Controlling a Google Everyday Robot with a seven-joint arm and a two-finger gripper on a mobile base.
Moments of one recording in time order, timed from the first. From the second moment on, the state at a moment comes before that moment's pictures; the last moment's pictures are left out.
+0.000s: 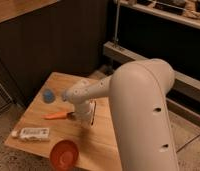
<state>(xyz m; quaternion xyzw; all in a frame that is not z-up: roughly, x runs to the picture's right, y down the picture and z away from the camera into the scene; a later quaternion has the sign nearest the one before) -0.074 0.204 0.817 -0.24 0.34 0.69 0.60</state>
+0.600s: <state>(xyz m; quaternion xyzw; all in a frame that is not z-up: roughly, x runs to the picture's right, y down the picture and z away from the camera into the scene) -0.075 0.200 0.825 -0.24 0.34 0.68 0.60</state>
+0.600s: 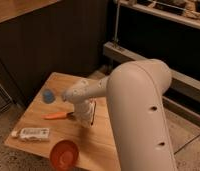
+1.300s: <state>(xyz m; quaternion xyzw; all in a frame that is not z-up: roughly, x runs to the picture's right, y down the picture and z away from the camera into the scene) -0.073 0.196 0.836 -0.24 0.34 0.69 0.60</state>
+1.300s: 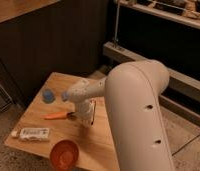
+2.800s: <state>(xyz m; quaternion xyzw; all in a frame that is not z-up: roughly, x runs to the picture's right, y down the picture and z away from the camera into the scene) -0.074 0.155 0.862 -0.22 0.32 0.68 0.61</state>
